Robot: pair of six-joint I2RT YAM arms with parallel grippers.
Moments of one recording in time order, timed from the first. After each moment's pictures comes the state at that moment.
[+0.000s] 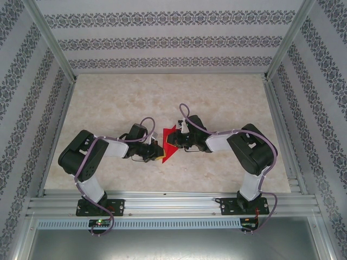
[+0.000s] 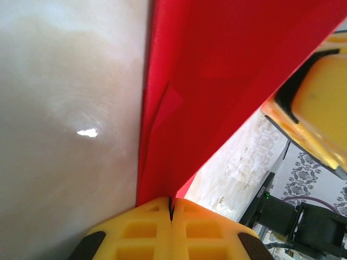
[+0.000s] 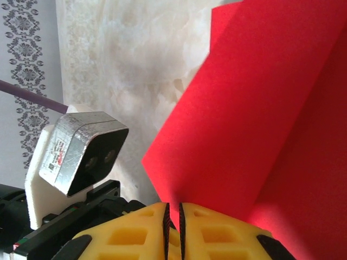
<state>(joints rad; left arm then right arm) -0.45 1.73 0.63 0.17 0.75 -0.87 0.60 1.83 0.79 0.35 -0.59 0.97</state>
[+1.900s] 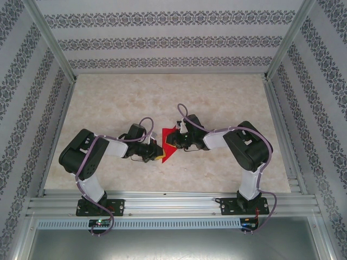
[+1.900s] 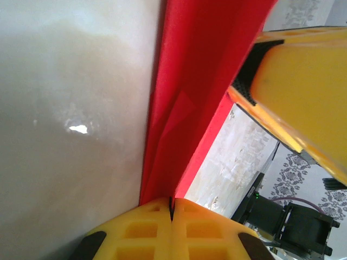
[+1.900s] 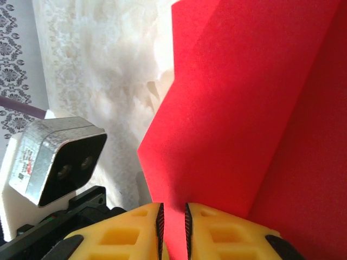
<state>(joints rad) -0.43 1.75 0.61 0.21 0.78 -0.92 0.59 1.89 0.85 0.28 -0.60 0.96</state>
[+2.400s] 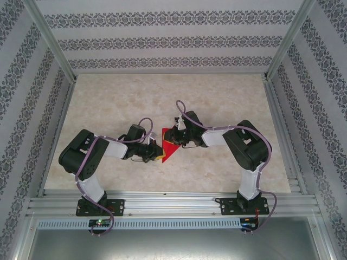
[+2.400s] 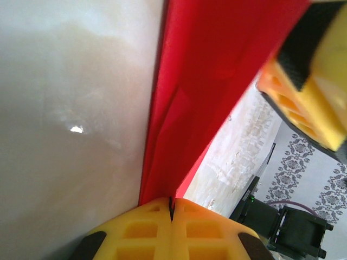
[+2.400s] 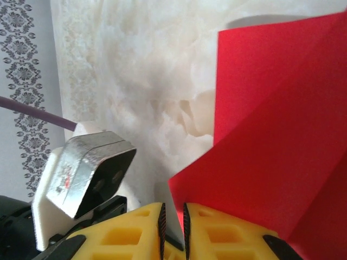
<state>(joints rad) -0.43 1.75 0.60 0.24 0.78 -0.95 0.59 1.91 0.91 0.26 -0.62 0.94</state>
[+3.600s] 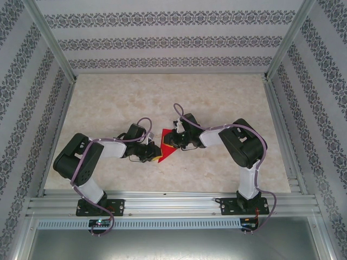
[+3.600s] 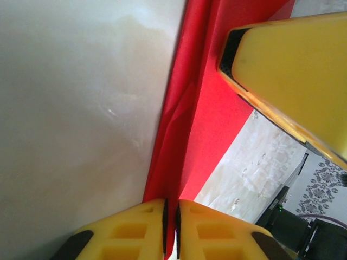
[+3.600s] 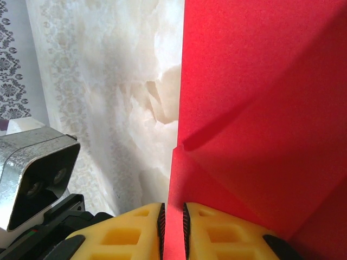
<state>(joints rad) -0.45 1.66 0.63 0.02 0.66 -0.86 0.60 1.96 0.92 0.24 -0.64 0.94</state>
